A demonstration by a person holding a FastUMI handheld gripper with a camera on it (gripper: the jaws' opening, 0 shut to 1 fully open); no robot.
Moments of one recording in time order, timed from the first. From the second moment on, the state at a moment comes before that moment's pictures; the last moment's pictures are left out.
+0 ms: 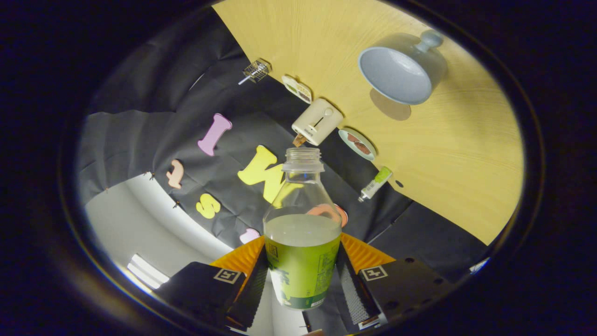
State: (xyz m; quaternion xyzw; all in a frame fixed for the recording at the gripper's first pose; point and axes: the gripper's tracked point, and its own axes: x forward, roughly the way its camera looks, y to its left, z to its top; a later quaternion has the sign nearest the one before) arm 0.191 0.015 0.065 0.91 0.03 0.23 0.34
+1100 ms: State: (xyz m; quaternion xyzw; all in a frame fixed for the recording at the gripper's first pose) arm 0.181 0.002 0.055 0.58 0.03 0.17 0.80
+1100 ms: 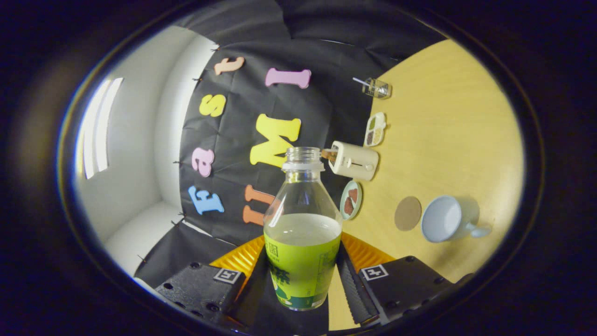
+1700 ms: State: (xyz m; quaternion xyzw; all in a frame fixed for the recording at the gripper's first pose) arm 0.196 0.003 0.104 0.28 -0.05 0.12 0.95
